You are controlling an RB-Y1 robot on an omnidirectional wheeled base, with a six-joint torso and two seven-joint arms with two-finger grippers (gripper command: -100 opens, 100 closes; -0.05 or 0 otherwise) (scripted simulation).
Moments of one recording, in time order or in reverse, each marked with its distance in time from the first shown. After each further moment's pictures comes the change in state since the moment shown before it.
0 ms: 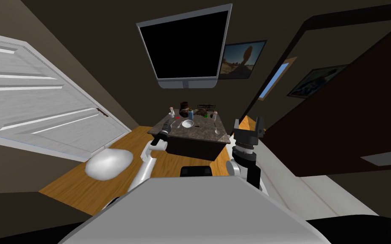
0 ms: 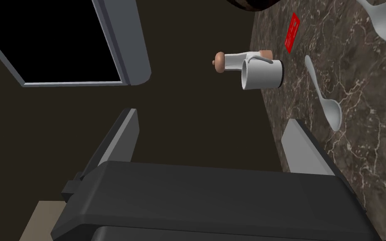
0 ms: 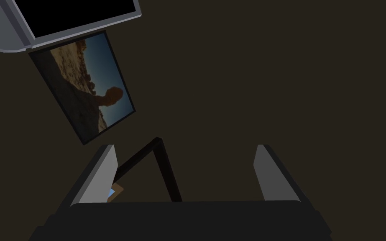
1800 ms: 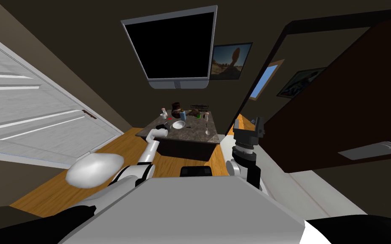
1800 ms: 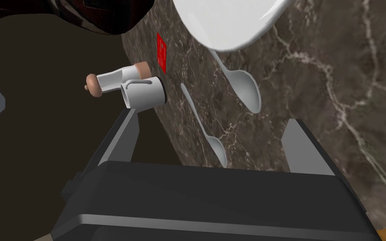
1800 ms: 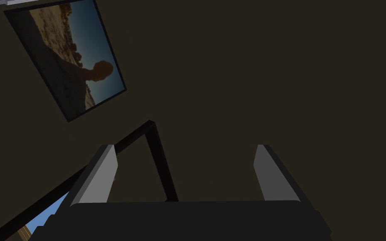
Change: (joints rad) left arm -0.386 0.074 0.080 0.461 0.065 0.484 0.006; right arm 0.000 0.000 0.000 0.000 0.000 0.000 0.000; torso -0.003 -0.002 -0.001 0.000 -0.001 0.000
